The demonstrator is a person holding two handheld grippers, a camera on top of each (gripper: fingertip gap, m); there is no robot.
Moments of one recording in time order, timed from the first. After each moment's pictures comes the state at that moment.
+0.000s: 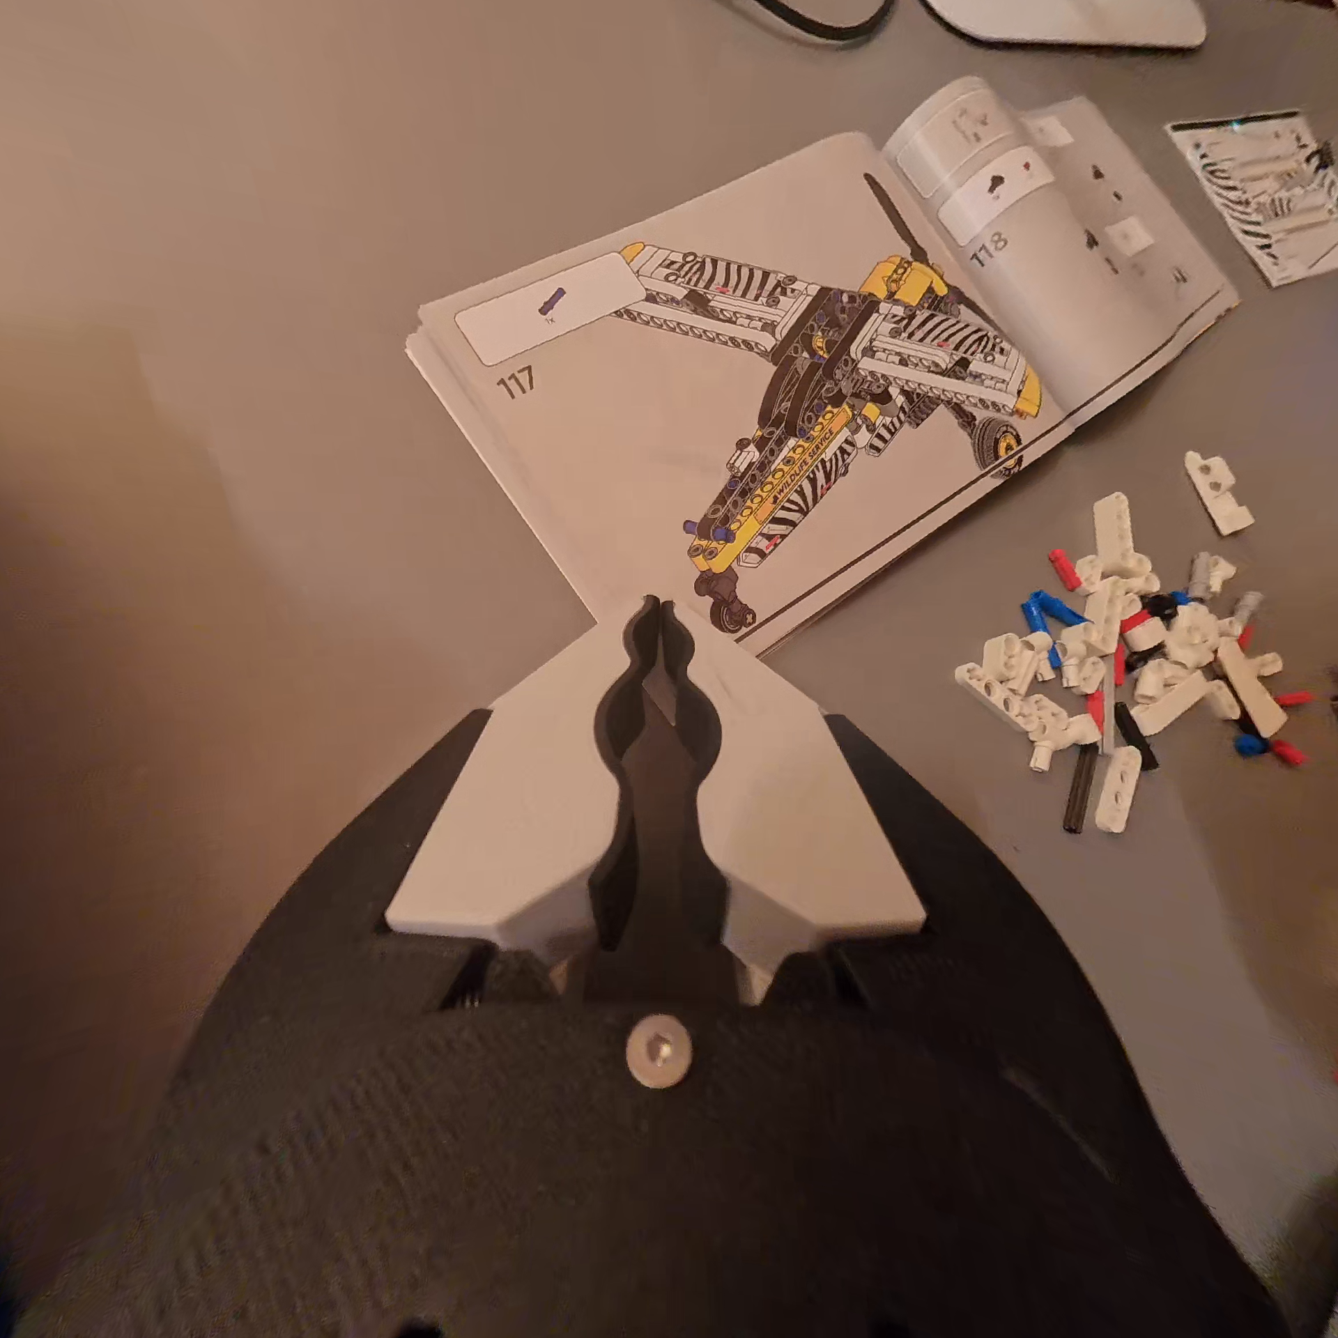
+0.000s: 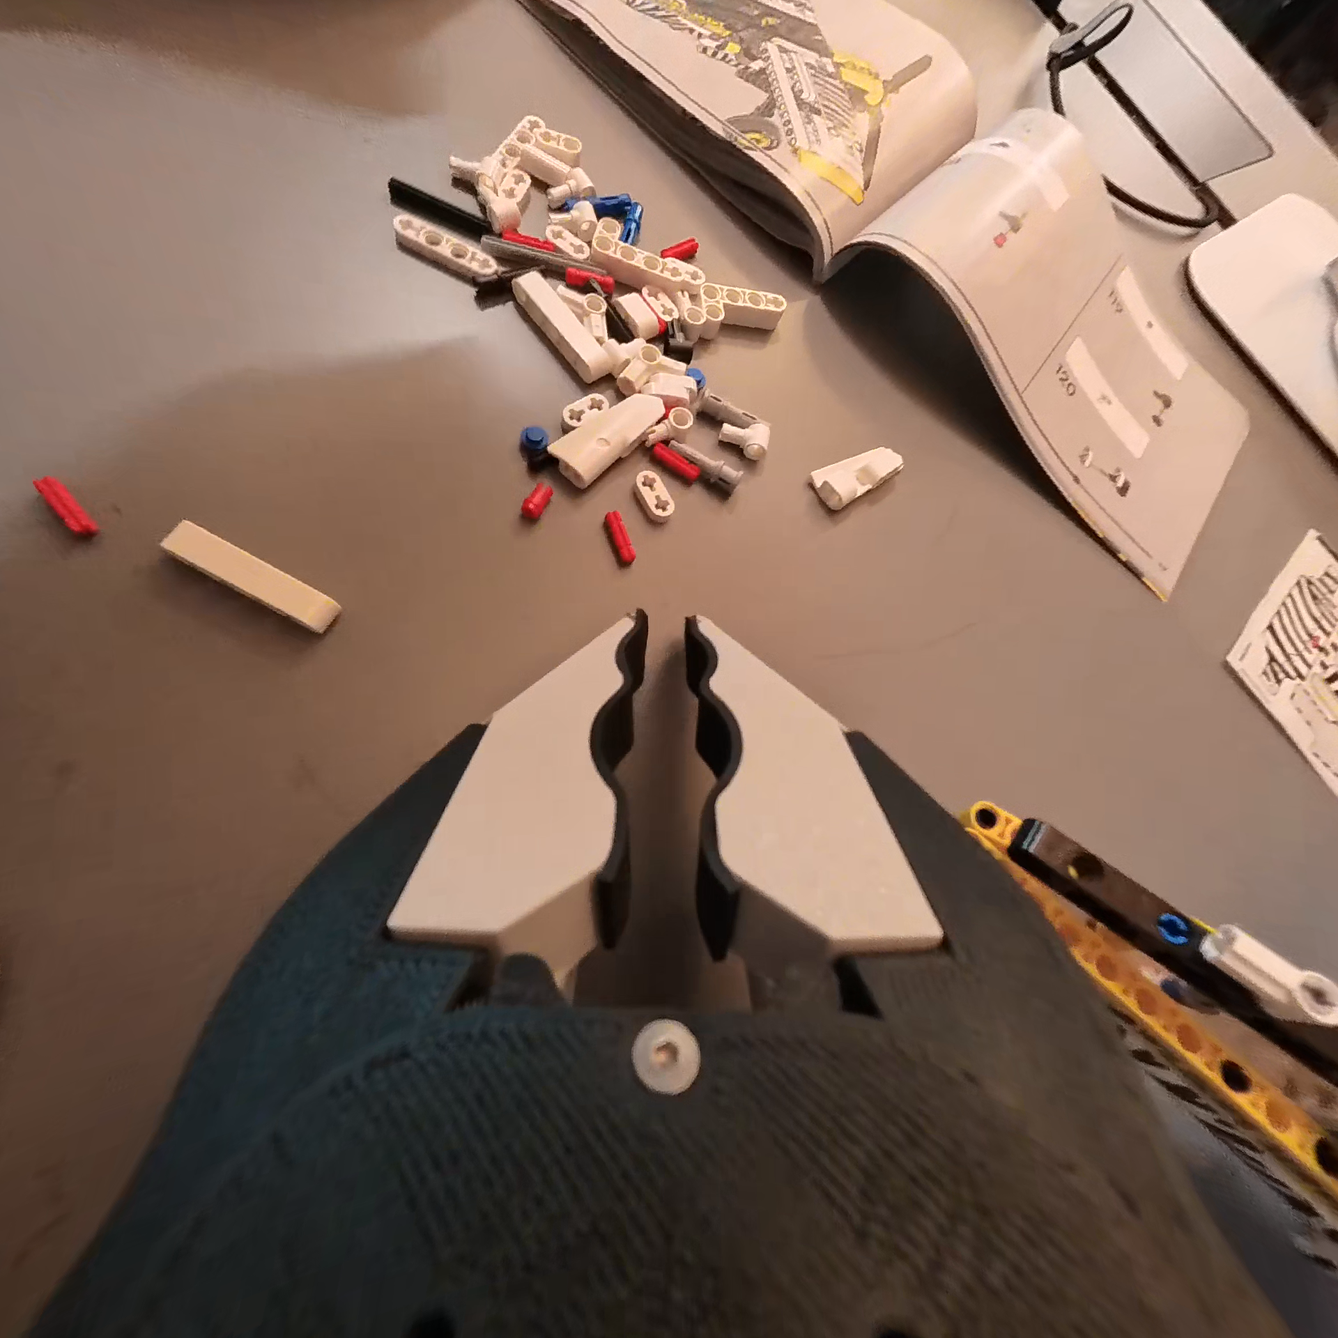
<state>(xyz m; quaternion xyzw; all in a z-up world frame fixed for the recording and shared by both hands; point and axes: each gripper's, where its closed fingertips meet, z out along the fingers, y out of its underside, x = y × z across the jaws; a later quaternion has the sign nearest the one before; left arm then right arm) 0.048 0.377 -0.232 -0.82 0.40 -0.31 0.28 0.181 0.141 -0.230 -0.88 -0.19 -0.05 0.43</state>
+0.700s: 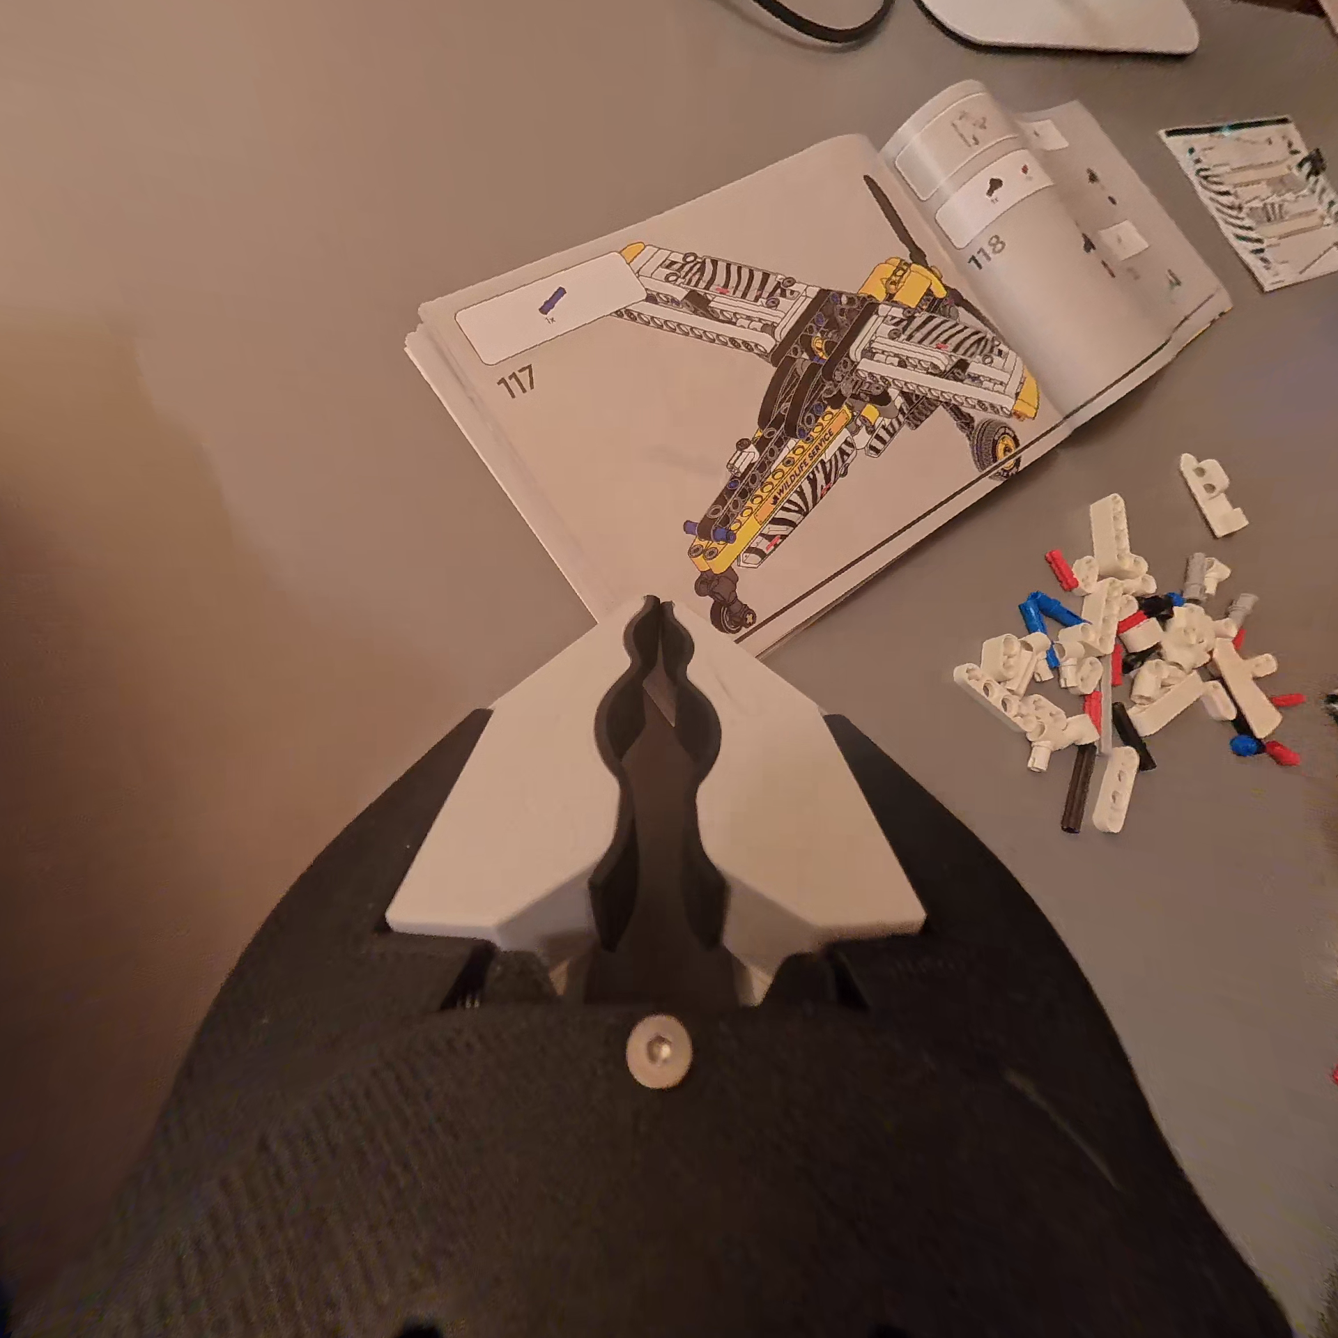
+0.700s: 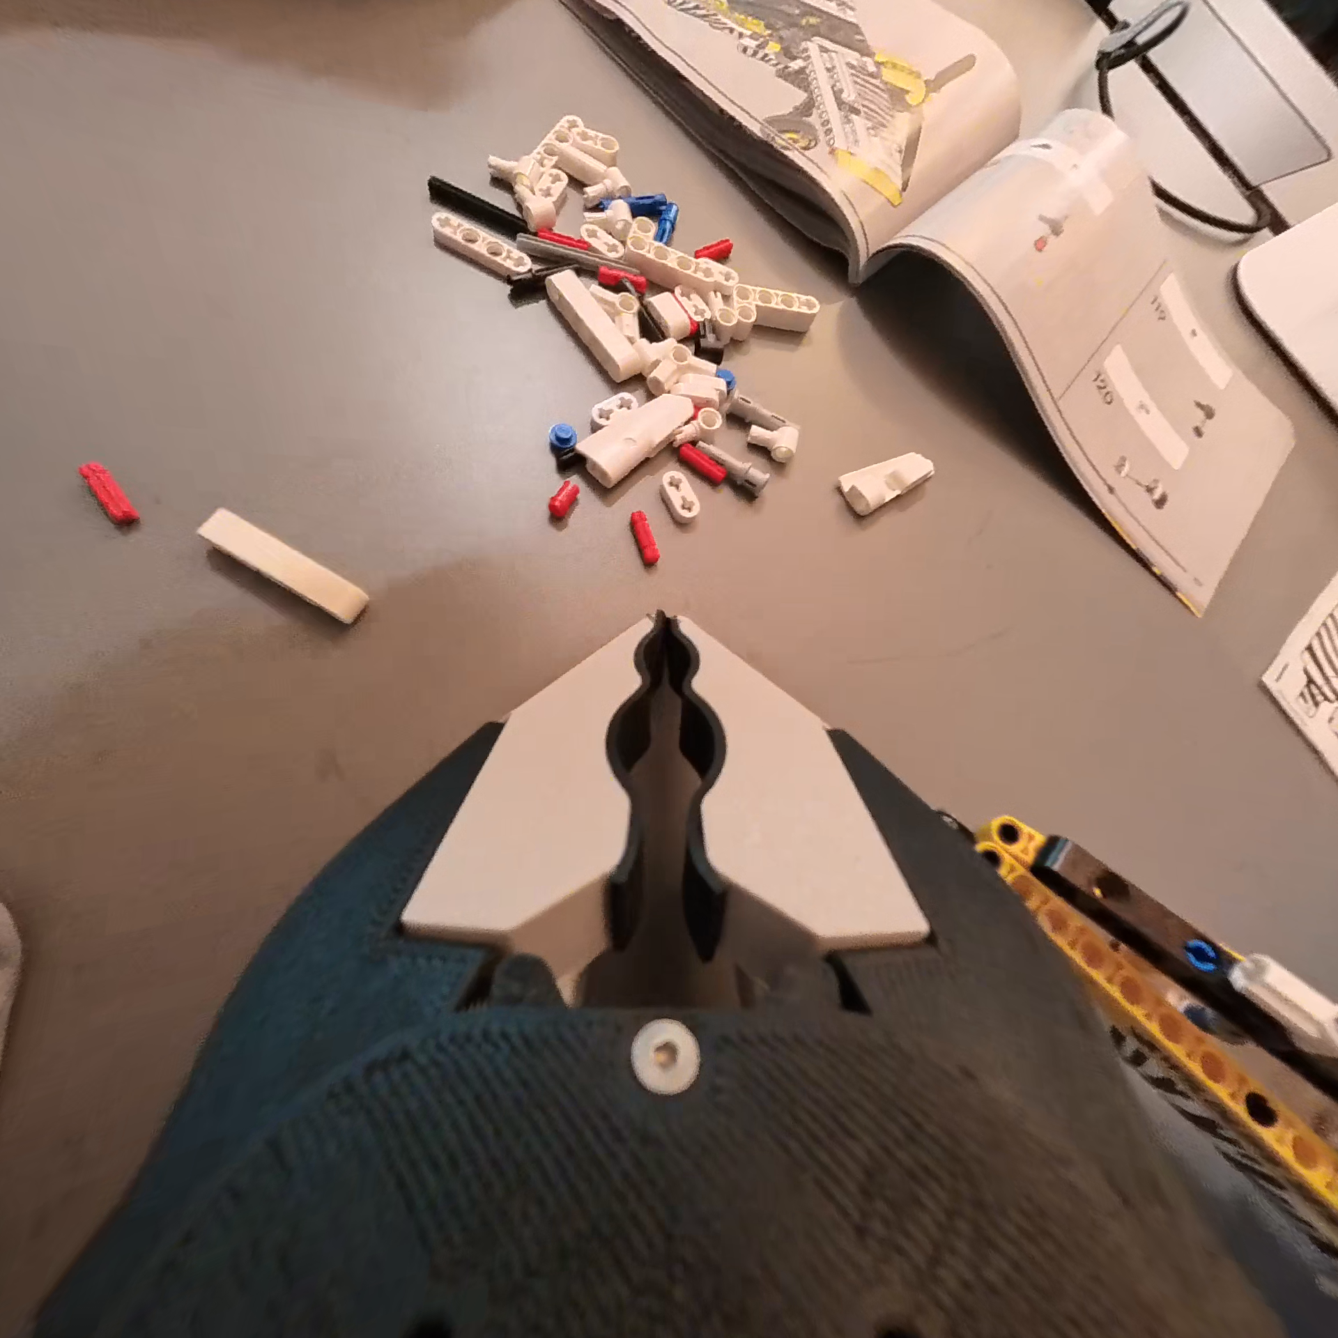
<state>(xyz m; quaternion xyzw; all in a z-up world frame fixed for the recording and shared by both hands) 0.048 0.377 -0.232 -0.82 0.40 -0.31 0.28 0.176 0.139 -0.232 -0.88 -0.21 -0.03 0.42</state>
